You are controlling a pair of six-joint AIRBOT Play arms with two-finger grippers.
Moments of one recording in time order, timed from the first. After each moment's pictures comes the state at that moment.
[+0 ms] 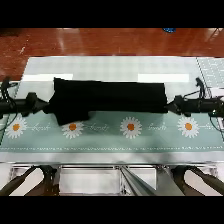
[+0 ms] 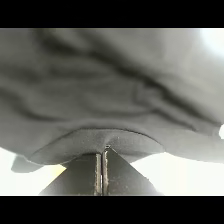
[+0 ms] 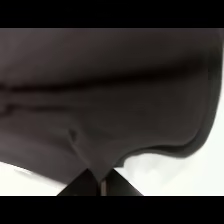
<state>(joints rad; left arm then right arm) 0.45 -1.08 0.78 0.74 -1.19 -1.25 -0.32 -1.14 0.77 -0.73 1.16 1.25</state>
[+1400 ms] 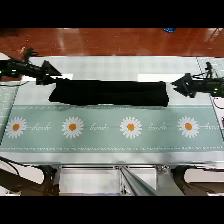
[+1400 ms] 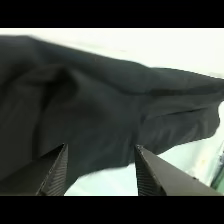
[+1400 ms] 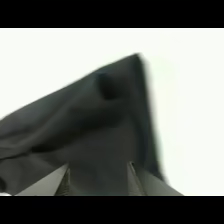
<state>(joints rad) 0.31 -1.76 1.57 0.77 -1.38 -1.40 -0.44 -1.54 1.12 -0.67 1.08 1.24</state>
